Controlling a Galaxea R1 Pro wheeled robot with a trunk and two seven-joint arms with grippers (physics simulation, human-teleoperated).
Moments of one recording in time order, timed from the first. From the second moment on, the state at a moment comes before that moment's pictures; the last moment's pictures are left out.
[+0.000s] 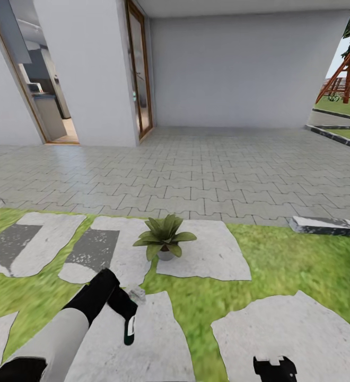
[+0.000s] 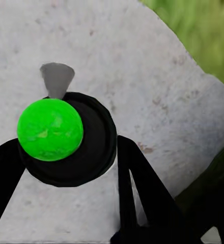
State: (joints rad) left arm -0.76 -0.02 -0.02 -0.56 -0.78 0.76 -0.97; right arm -0.46 -0.09 -0.21 -0.10 0.30 -0.27 -0.17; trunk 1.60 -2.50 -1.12
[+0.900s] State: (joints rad) left arm -0.78 -0.05 -0.03 -0.69 -0.80 0.96 -0.93; right arm -0.46 -0.06 -0.21 -0.09 0.30 -0.31 -0.21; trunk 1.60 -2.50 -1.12
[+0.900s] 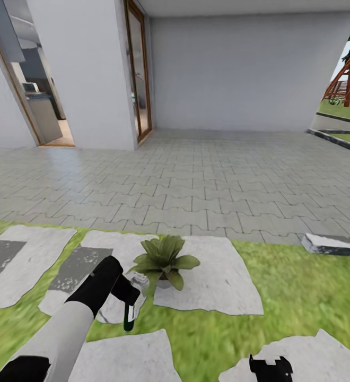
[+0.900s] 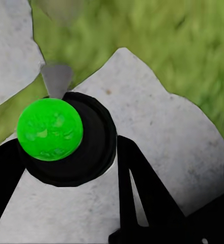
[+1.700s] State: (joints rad) left arm -0.60 -0.03 -0.03 -0.71 -0.80 0.92 -0.82; right arm -0.46 -0.04 -0.21 -0.07 0.30 -0.31 -0.21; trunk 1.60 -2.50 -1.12
